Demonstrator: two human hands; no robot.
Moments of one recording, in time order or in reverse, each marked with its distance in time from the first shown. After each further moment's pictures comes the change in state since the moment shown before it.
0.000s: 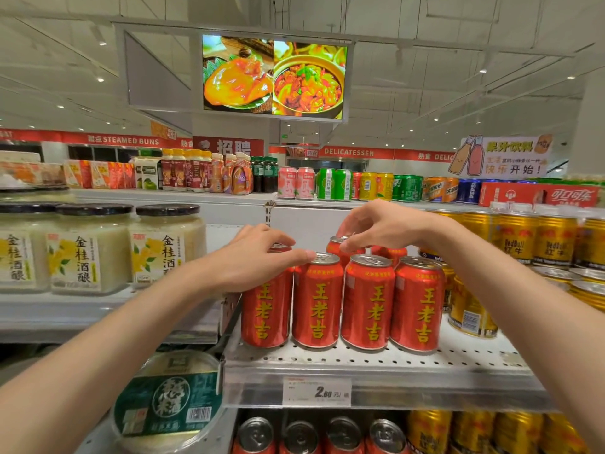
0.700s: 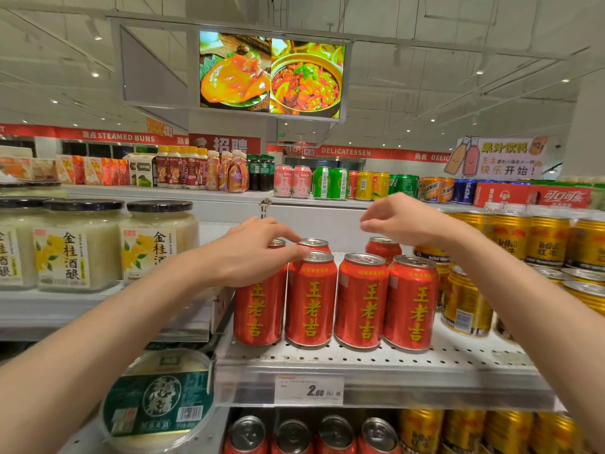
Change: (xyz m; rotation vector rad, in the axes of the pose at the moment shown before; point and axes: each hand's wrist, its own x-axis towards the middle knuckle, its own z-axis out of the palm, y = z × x) left_hand 0.004 0.005 -0.004 0.081 -0.001 0.068; right_hand -0.016 0.016 -0.010 -0.104 0.211 0.075
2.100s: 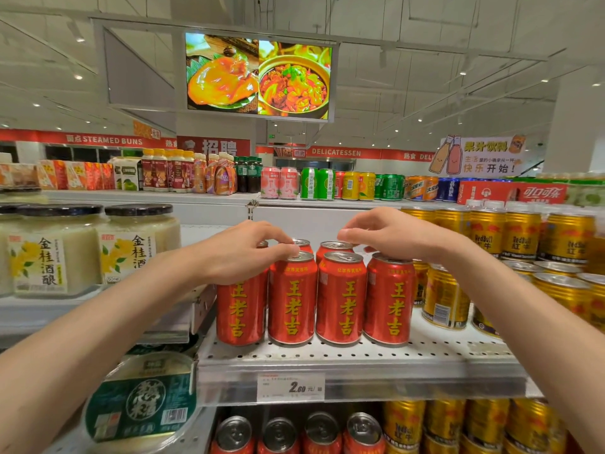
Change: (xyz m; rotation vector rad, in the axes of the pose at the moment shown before) left_hand 0.006 0.011 0.001 -0.034 -0.049 0.084; right_hand -0.041 -0.009 0.000 0.128 -0.093 0.039
